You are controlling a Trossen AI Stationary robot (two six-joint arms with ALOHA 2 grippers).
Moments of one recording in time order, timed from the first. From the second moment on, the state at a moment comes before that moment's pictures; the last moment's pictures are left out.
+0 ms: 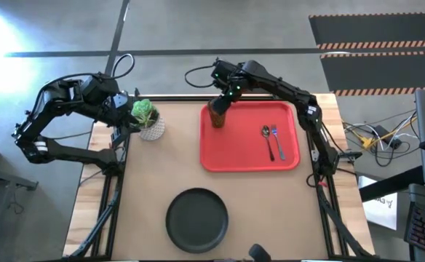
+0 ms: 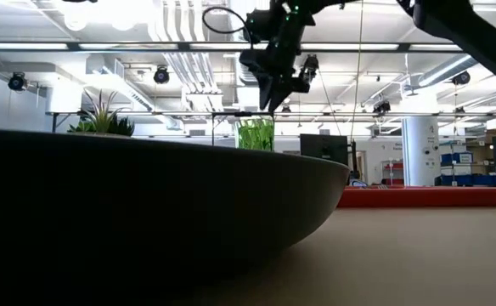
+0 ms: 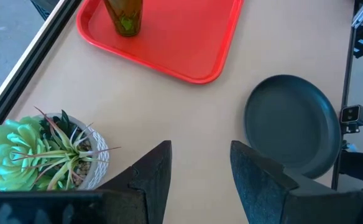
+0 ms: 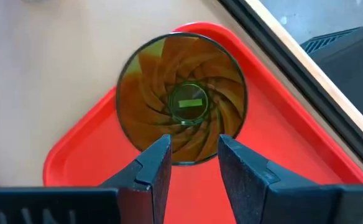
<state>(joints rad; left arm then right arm) 0.40 1.04 1.68 -1.56 0.17 -0.06 -0.49 2.19 2.35 -1.36 -0.04 0.24</state>
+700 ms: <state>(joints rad) 0.40 1.04 1.68 -1.57 0.17 -0.06 -0.55 2.29 2.35 -1.37 -0.06 0.22</state>
